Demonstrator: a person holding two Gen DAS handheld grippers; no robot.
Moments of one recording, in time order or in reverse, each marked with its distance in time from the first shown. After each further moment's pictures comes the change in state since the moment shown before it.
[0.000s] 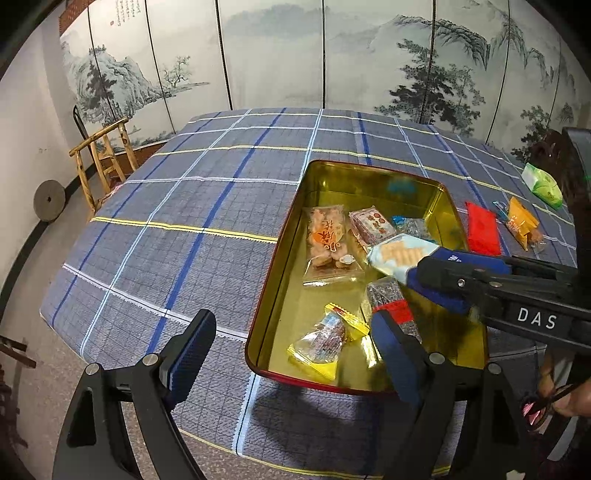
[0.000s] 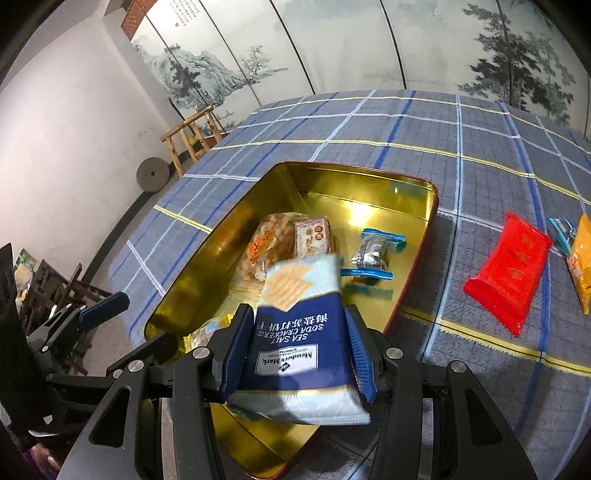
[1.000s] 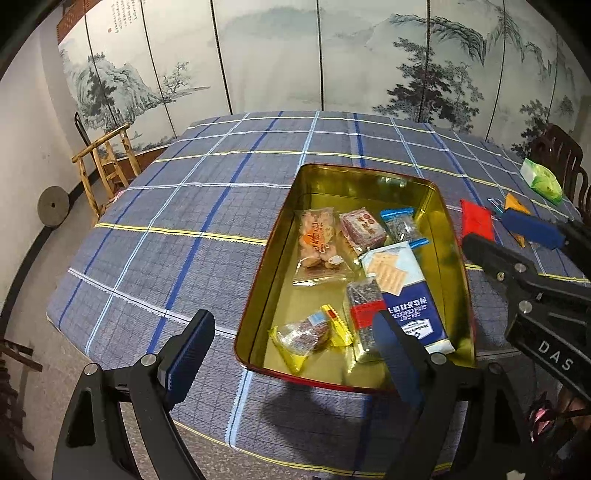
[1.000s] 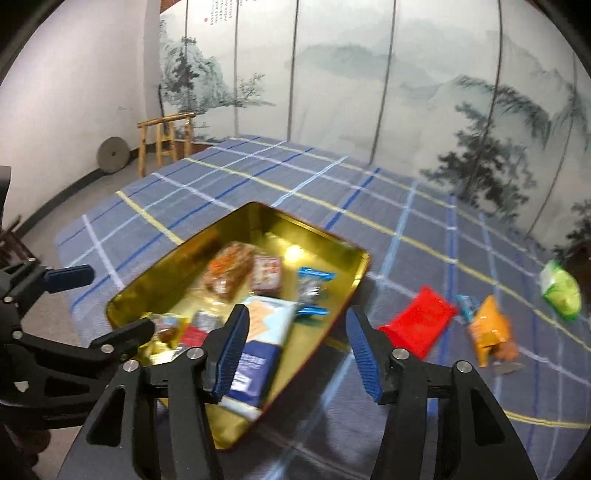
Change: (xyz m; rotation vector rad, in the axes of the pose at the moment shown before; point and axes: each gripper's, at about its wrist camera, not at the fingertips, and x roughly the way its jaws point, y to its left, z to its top) left arm -0.009 -0.018 -0.001 0.025 -0.008 0.024; right arm -0.051 0.039 -0.011 -0.263 -0.177 -0.348
